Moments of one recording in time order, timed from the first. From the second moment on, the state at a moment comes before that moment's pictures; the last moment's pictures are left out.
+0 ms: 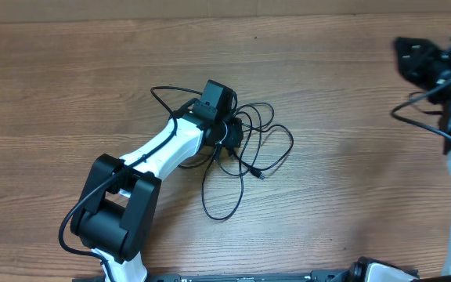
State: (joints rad) left arm -0.47 1.90 1.20 -0.44 0.22 -0.43; right arm -0.26 1.39 1.33 -0.47 -0.52 0.41
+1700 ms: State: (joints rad) left arm -0.31 1.89 1.25 -0.57 0.24 0.17; right arm 0.38 1.84 1.33 -0.65 -0.64 -0.55
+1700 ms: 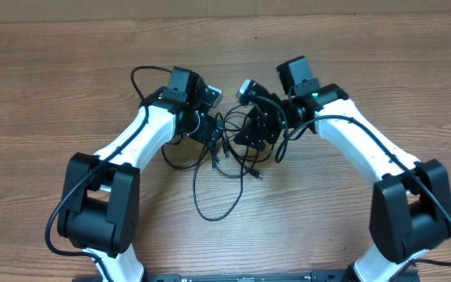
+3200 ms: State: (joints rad) left arm -0.48 1.99 1.28 -0.53 0.14 -0.20; right arm 0.02 1.68 1.42 -0.35 0.53 0.09
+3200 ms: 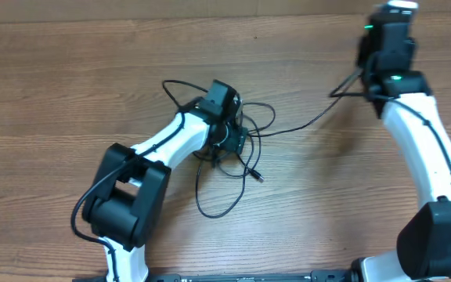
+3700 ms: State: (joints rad) left arm -0.30 1.97 1.30 -0.65 -0.12 -0.25; right arm -0.42 1.67 1.44 -0.33 0.52 0.12
